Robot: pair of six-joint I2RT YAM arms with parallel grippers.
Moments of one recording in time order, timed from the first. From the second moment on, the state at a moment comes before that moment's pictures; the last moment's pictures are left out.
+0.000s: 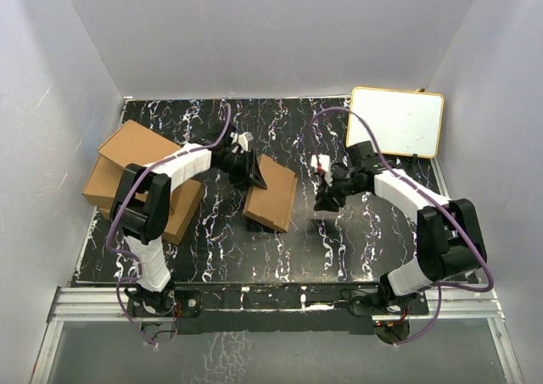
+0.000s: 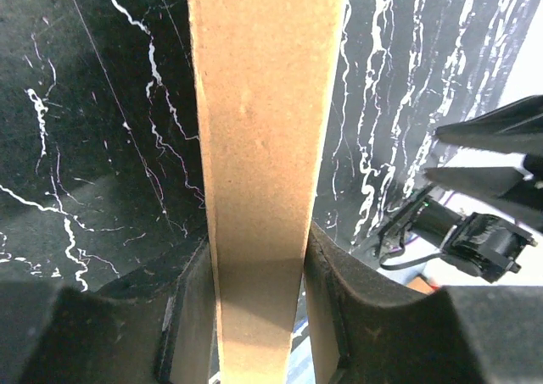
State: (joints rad) left arm -0.41 1.87 1.27 -0.51 0.59 -0.50; right arm 0.27 1.50 0.88 -0.50 -0.86 -0.86
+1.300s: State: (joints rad) left arm -0.91 2.31 2.24 -1.25 -0.26 -0.40; right arm -0.13 1.40 0.89 -0.53 -1.07 -0.78
